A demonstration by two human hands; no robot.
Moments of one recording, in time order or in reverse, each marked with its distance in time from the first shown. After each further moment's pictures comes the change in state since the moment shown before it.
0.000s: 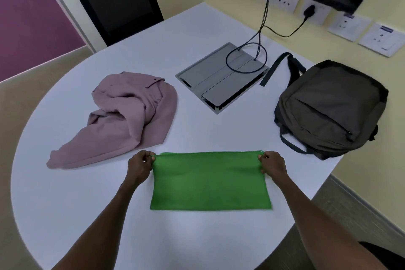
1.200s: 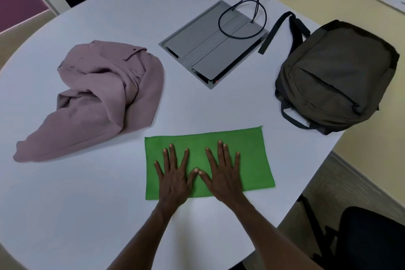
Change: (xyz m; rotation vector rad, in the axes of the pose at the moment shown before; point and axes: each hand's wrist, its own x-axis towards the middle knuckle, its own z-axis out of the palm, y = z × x) left_hand -0.086 -0.007 0.127 0.621 -0.165 0.327; right_hand -0.103 -0.004 0.142 -0.616 0.088 -0.646
